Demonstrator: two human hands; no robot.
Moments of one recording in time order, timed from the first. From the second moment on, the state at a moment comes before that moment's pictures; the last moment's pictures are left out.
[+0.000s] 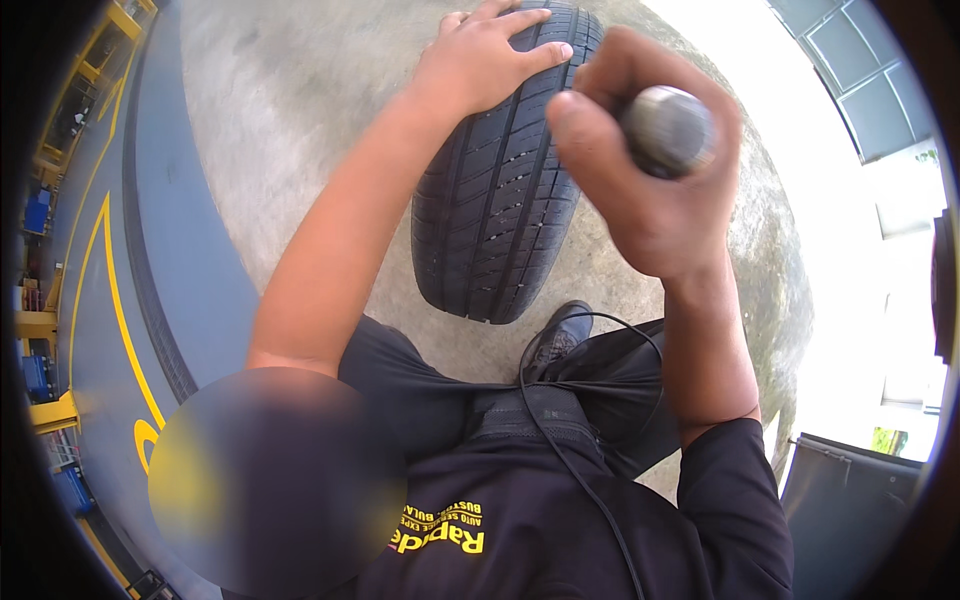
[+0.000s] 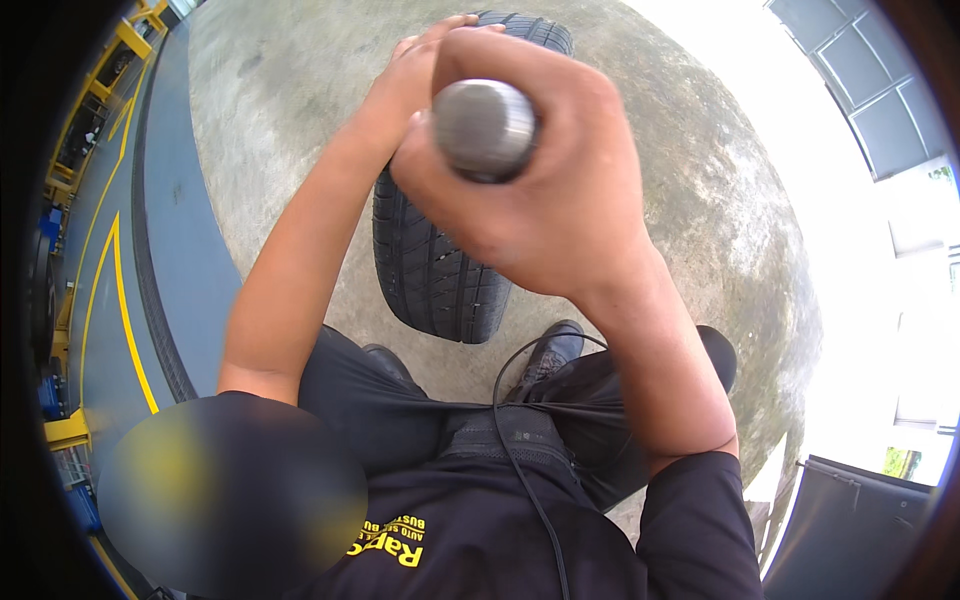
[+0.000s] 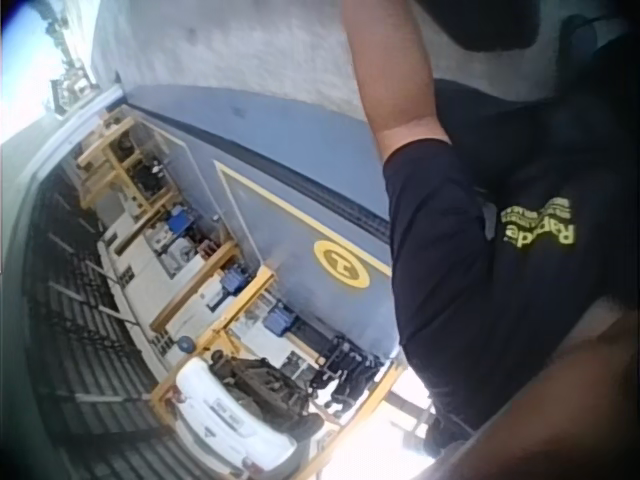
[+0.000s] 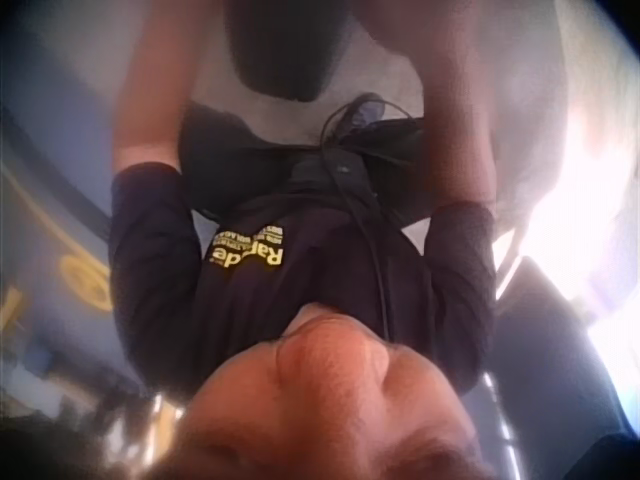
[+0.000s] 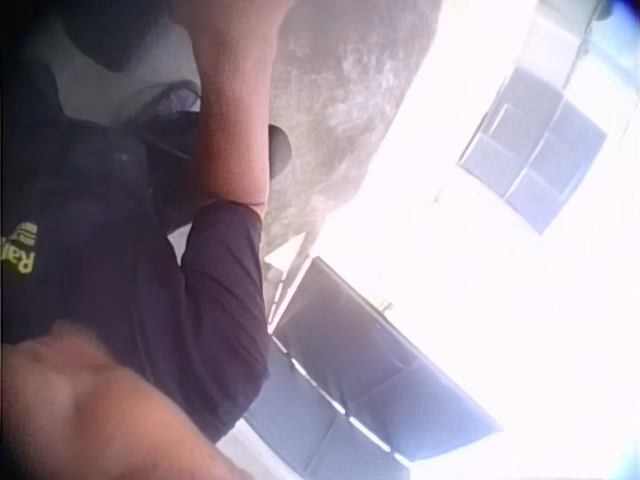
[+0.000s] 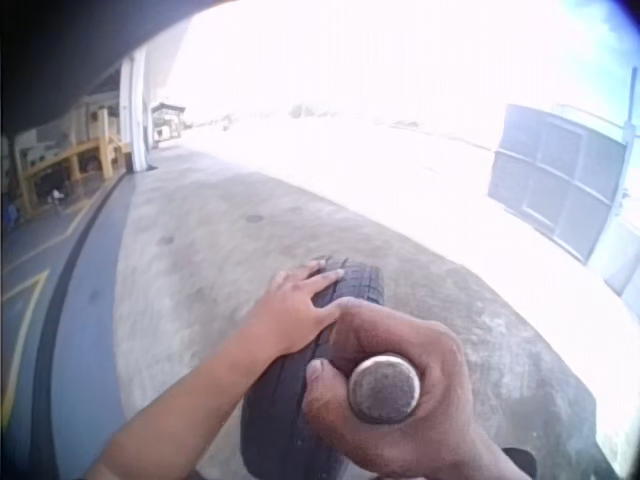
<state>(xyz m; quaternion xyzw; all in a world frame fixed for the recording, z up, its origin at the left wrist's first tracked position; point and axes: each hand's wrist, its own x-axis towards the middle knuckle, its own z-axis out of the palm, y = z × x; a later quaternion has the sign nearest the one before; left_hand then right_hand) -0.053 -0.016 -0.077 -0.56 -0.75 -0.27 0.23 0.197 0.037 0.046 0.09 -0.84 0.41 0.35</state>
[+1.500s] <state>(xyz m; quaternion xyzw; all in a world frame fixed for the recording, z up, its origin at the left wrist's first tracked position) 0.017 -0.013 -0.040 -0.41 -0.85 -0.33 0.08 0.211 -0.011 0.007 0.36 -0.80 0.38 0.29</state>
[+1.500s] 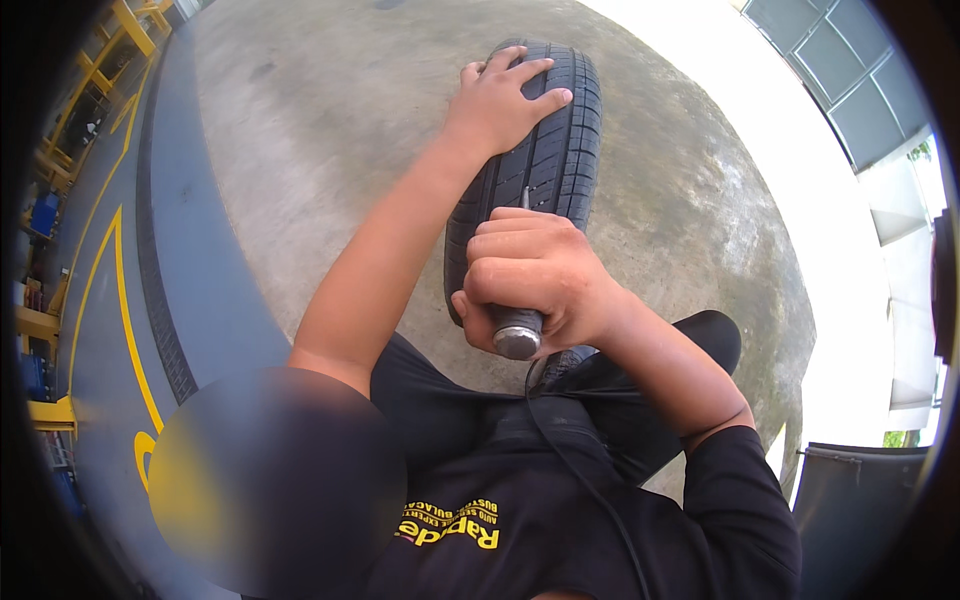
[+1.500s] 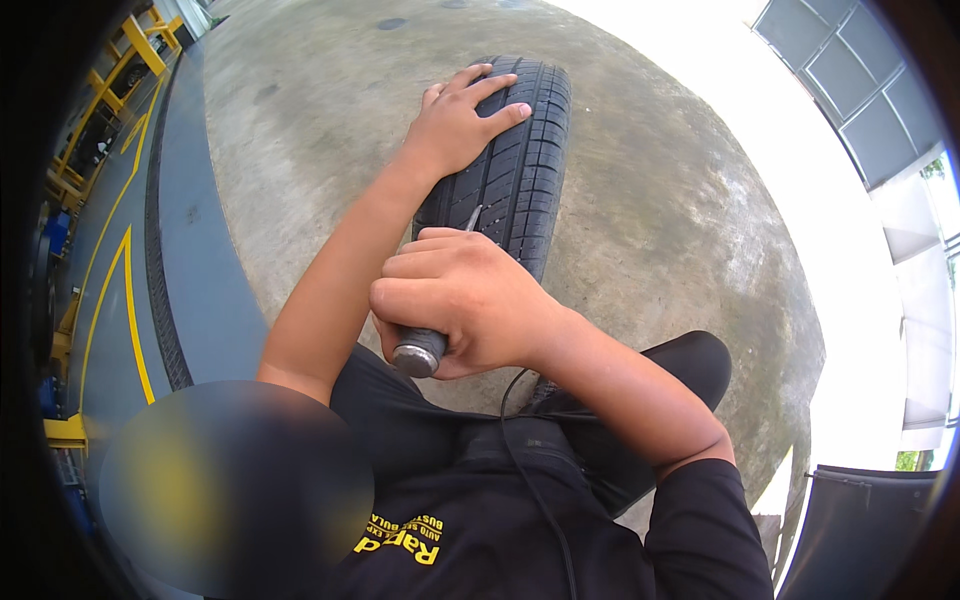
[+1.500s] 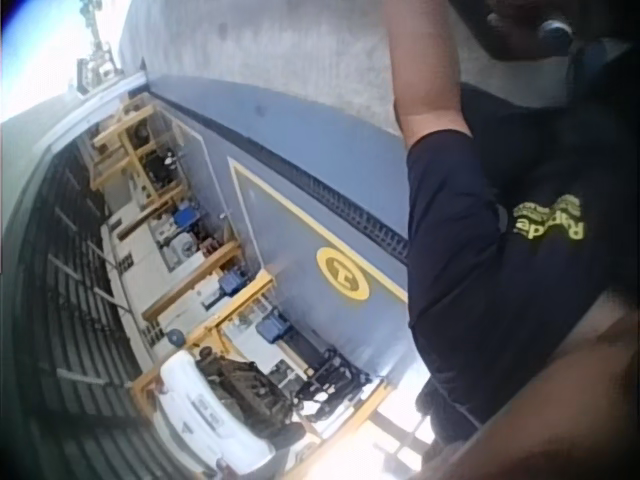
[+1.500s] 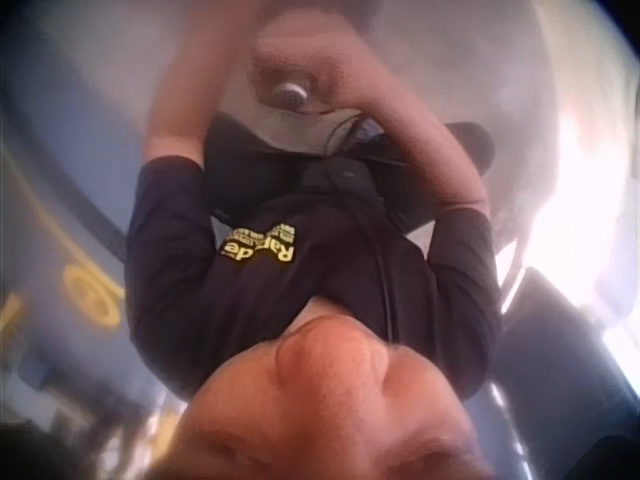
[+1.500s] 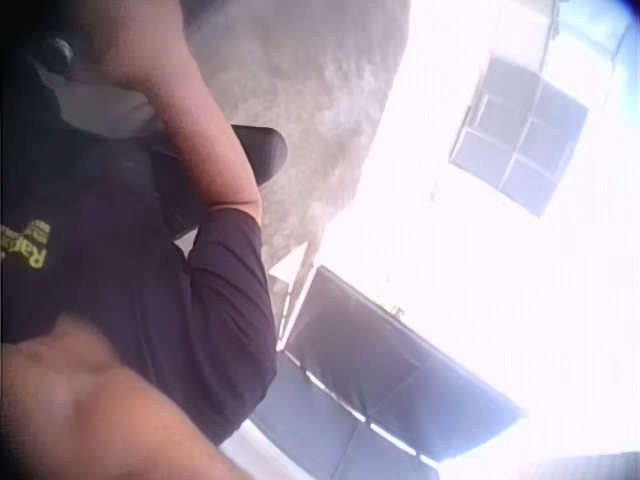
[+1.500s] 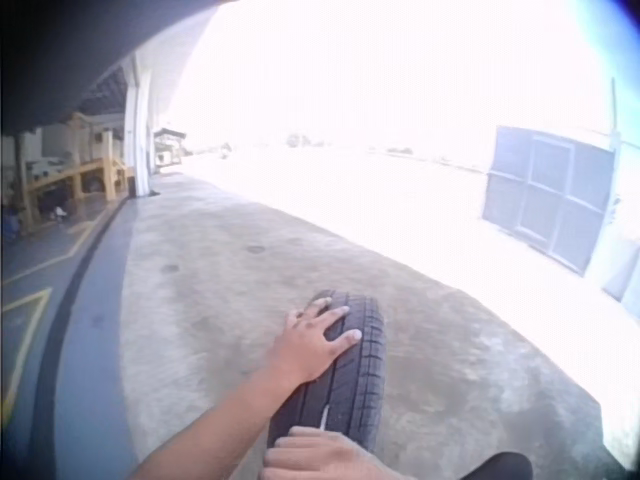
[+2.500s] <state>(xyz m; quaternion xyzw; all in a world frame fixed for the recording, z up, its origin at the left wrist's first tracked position) 0.016 -0.012 -0.047 -0.40 -0.85 -0.33 0.12 0.197 0.086 0.016 0.27 -0.58 0.74 0.21</state>
